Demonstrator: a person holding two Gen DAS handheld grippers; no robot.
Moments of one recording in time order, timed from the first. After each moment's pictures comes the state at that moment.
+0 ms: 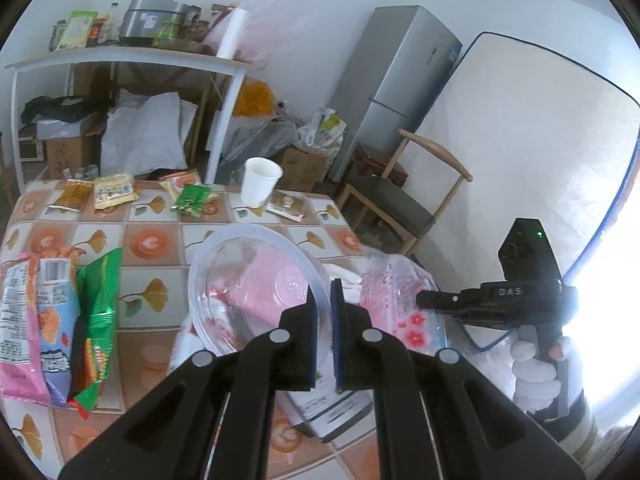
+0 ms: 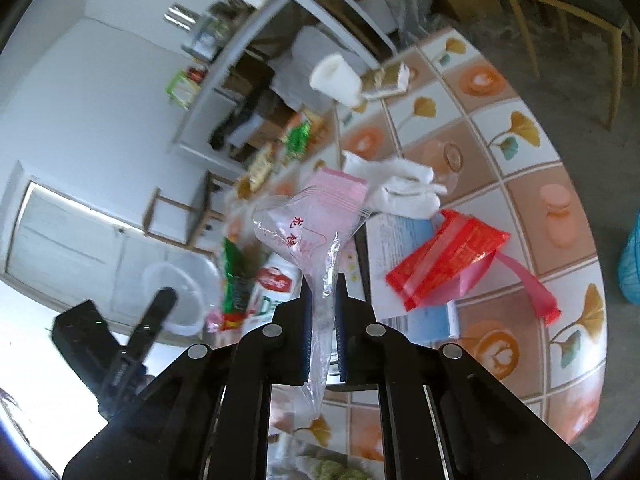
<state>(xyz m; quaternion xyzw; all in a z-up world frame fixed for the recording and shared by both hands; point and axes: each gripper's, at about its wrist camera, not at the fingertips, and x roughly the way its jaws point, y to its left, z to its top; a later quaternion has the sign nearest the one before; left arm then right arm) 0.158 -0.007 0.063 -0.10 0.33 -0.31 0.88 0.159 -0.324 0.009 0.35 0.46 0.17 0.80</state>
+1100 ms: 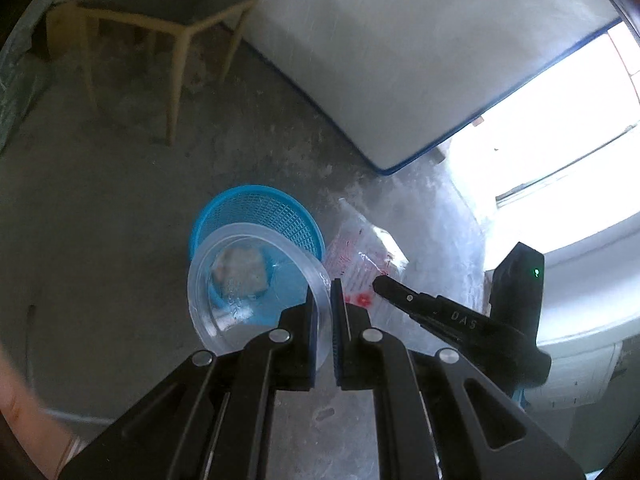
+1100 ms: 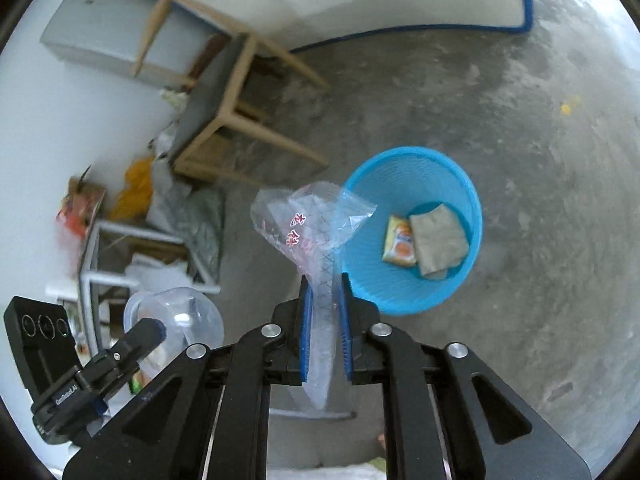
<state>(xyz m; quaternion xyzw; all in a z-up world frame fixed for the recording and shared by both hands) 0.173 -0.576 -0.088 0.08 0.58 -0.52 0.62 -0.024 -0.692 -0.171 0.56 0.33 -0.26 0.71</state>
